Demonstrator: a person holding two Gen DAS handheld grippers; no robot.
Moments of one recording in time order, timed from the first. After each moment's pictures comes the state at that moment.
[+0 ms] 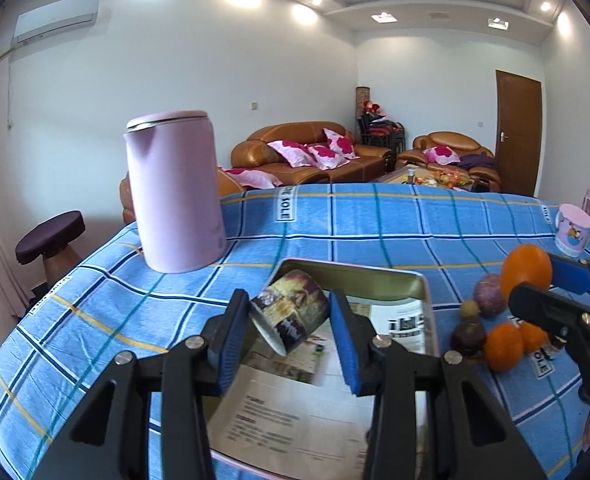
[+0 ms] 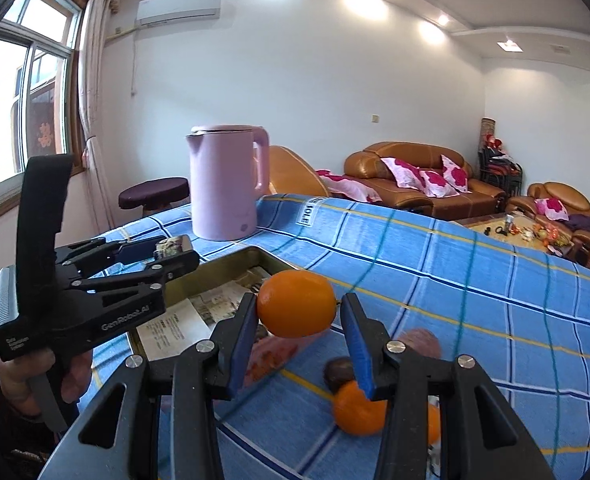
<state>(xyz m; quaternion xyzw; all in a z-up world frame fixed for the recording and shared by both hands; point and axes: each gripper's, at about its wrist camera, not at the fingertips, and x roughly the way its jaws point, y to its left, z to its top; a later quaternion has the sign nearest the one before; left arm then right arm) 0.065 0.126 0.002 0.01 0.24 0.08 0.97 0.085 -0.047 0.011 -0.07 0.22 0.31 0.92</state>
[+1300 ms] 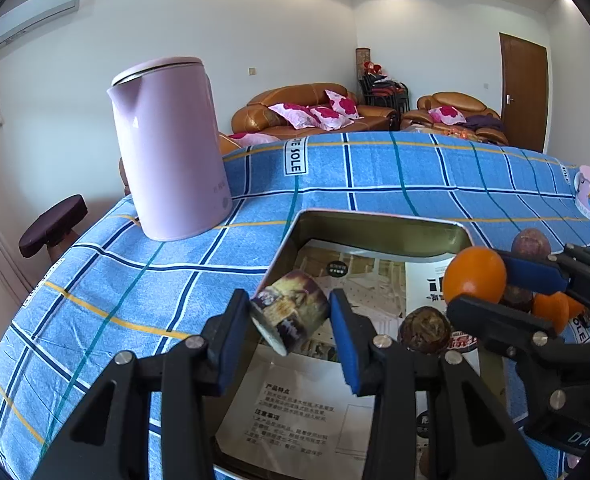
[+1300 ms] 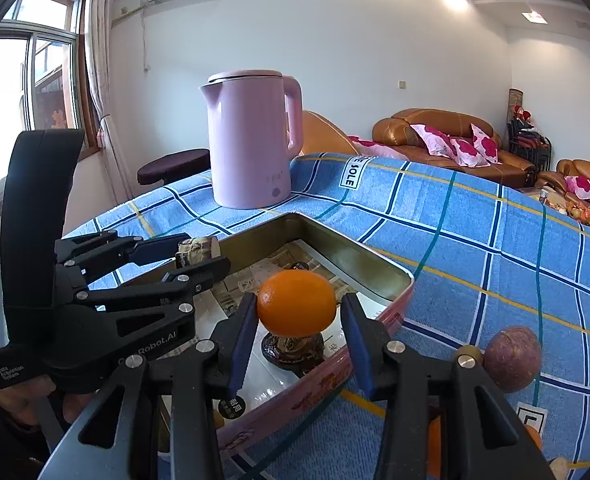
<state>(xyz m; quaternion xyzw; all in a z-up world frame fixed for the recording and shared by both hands) 0.092 0.141 -0.029 0.03 0.31 0.09 0.95 0.121 0.009 -0.028 -0.07 0.28 0.35 0.89</state>
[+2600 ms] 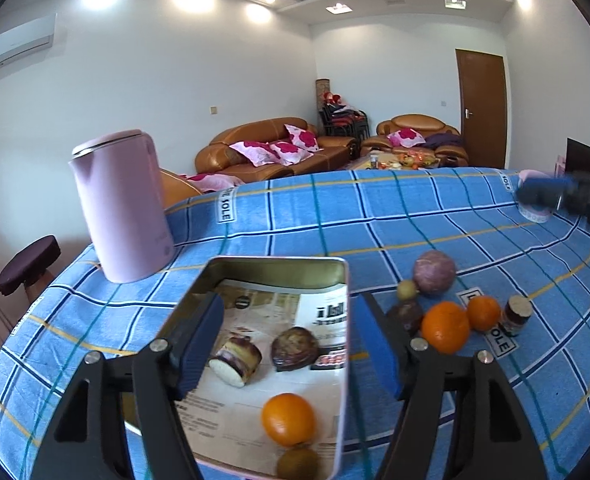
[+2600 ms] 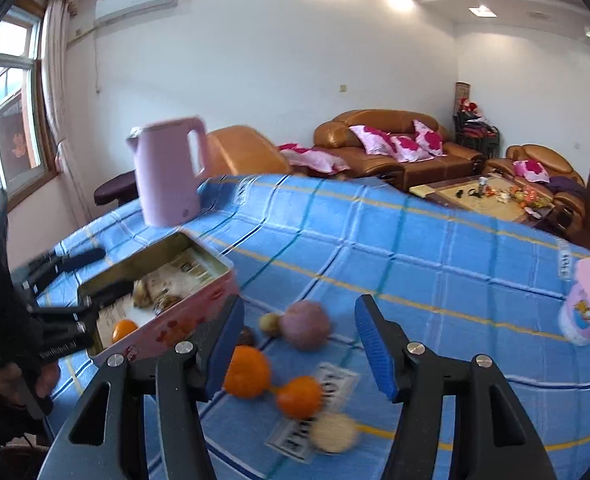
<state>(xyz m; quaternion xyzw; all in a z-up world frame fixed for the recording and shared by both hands) 0.061 0.065 0.001 0.05 0.25 0.02 0.97 0.128 -0.166 0.044 -0.05 0.27 0.25 0.93</state>
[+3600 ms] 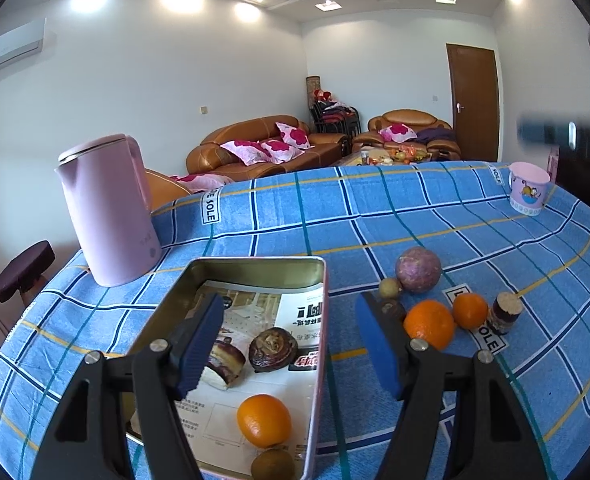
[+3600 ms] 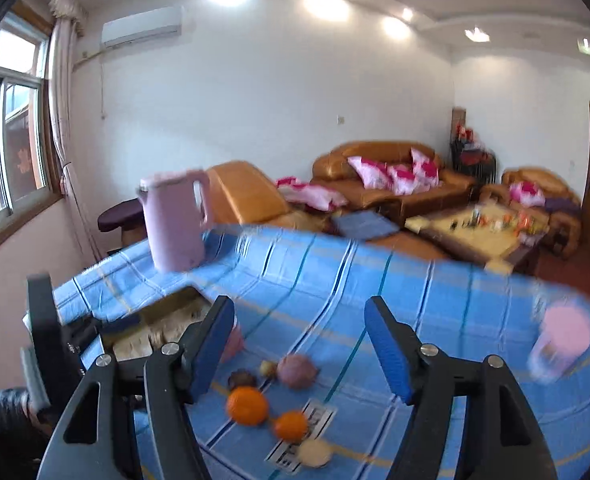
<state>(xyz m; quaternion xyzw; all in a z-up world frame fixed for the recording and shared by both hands) 0.060 0.050 0.000 0.06 0.25 0.01 0.97 0.113 -0.166 0.062 -0.03 0.25 0.26 0.93</state>
